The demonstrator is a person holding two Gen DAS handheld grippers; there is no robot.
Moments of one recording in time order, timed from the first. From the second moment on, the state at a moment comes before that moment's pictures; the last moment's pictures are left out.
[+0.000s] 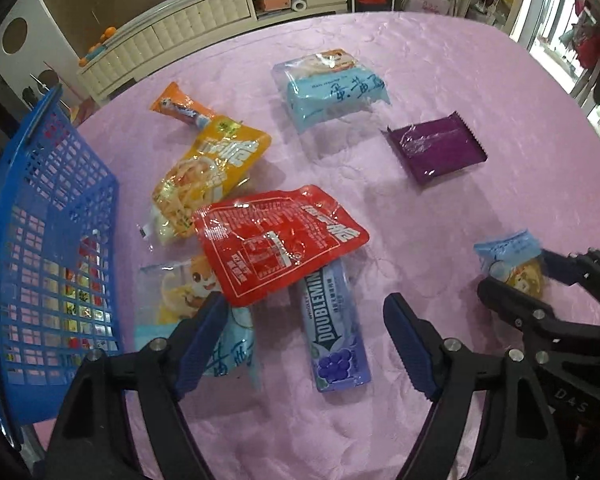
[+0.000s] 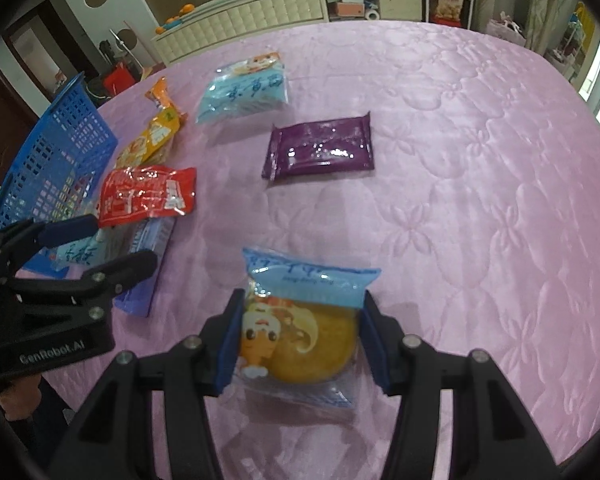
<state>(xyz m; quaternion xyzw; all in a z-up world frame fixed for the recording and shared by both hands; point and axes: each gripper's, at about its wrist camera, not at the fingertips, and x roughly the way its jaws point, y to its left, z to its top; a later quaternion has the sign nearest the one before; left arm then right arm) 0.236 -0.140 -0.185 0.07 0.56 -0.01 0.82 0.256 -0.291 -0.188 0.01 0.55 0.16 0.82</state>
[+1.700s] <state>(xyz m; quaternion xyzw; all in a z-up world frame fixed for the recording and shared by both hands) 0.142 -0.086 -0.109 -0.04 0.51 -0.08 0.86 0.190 -0.240 -0.111 0.00 0.51 0.21 0.84</state>
